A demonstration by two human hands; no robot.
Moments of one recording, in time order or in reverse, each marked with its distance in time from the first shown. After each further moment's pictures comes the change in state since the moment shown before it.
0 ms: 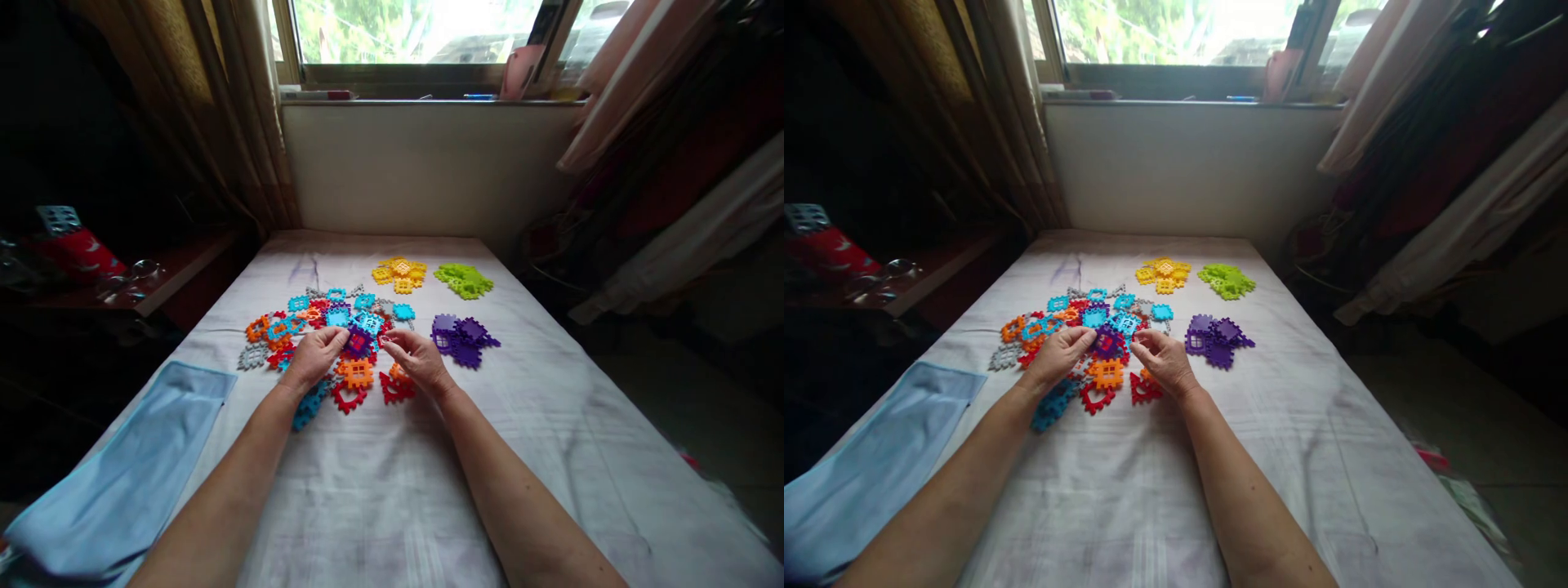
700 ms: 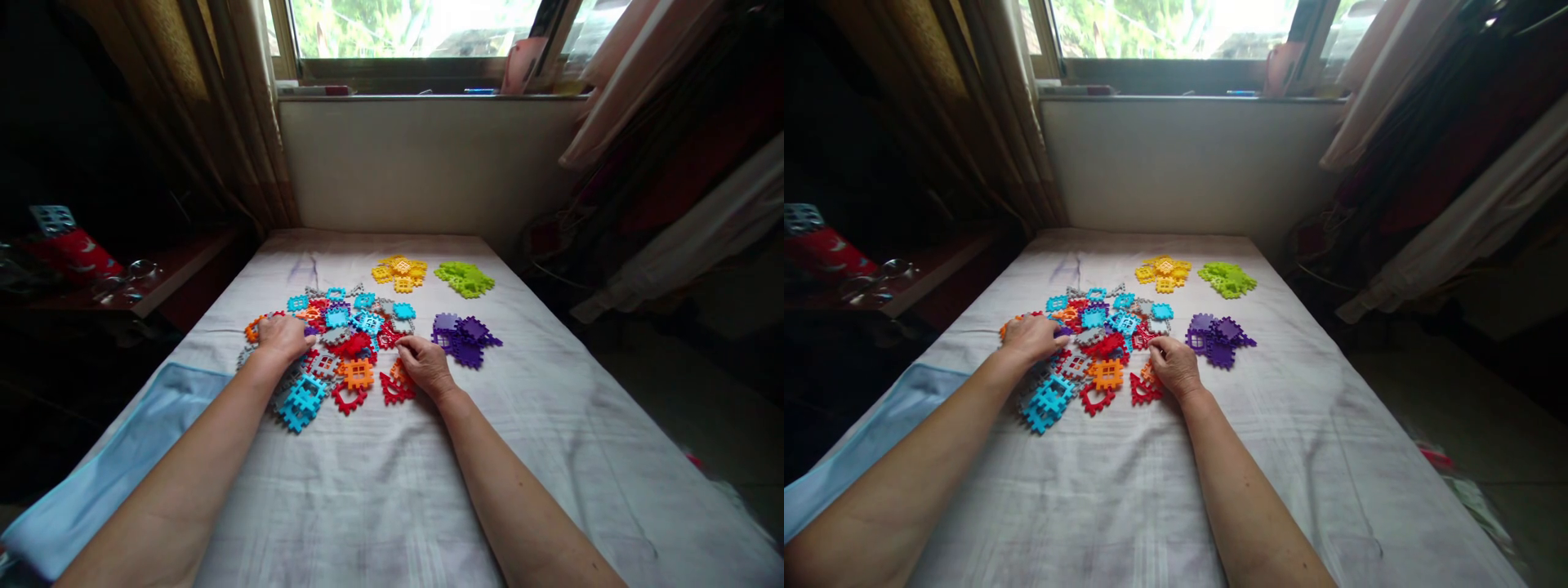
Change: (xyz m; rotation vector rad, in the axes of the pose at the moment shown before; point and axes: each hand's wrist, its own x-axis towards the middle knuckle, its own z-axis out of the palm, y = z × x) left_hand 0.040 0.006 -0.049 1.285 -0.194 -0.302; right_hand -0.001 0.033 -0.006 -0.479 0.117 -0.059
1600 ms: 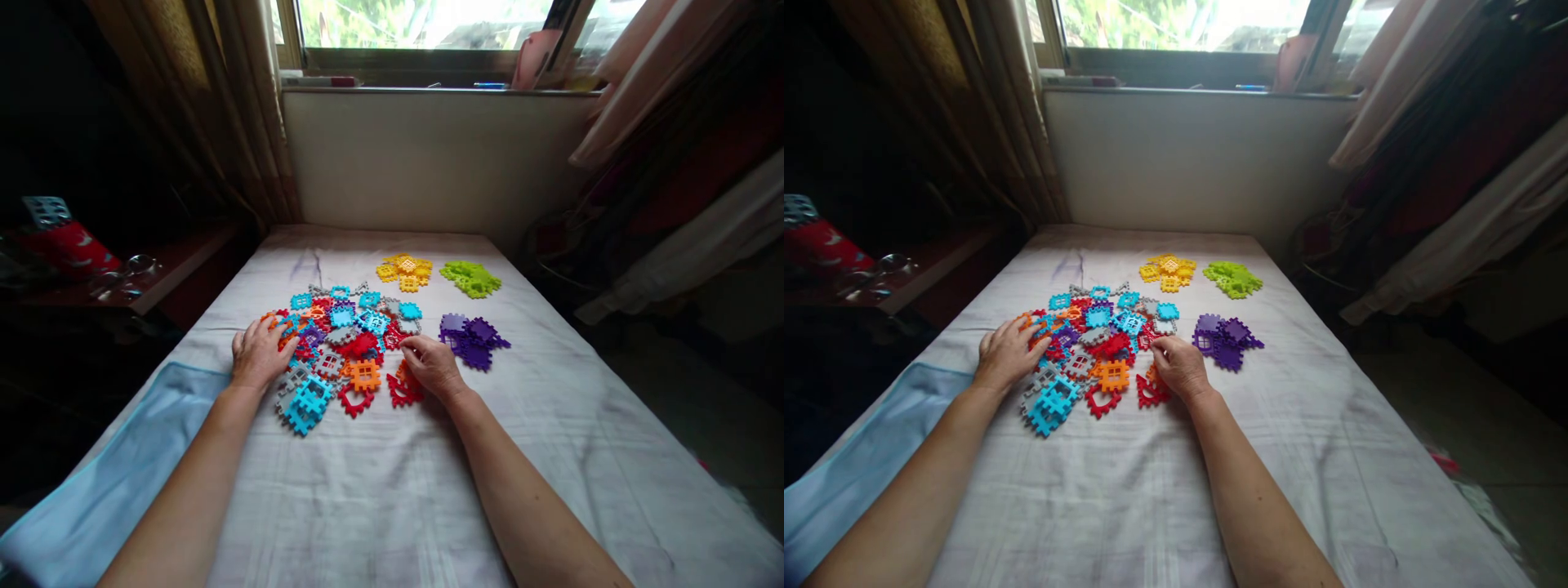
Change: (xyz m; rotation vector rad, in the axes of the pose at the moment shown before) left_hand -0.013 -0.050 0.073 -0.235 0.436 -0.030; right_hand 0.004 -0.013 -0.009 -0.114 -0.083 -0.074
